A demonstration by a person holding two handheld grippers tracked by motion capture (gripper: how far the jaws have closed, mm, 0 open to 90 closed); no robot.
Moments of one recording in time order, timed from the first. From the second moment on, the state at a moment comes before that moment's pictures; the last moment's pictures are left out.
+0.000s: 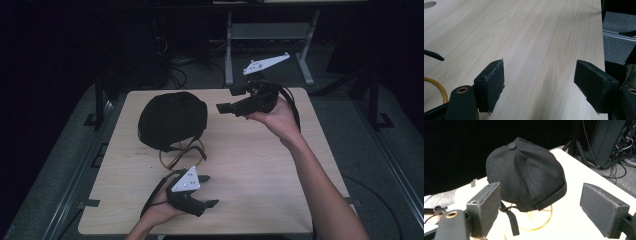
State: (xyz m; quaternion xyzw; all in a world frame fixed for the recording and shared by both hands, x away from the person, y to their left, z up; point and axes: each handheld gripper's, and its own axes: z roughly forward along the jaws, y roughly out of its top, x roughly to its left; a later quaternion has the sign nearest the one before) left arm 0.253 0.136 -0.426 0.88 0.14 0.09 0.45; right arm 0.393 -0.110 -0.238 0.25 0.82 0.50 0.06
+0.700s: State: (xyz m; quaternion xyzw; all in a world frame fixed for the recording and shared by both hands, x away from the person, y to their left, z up) left arm 0.255 0.135 -0.428 0.88 0.14 0.08 0.45; right arm 0.376 -0.156 -0.264 0.28 0.82 0.50 0.06
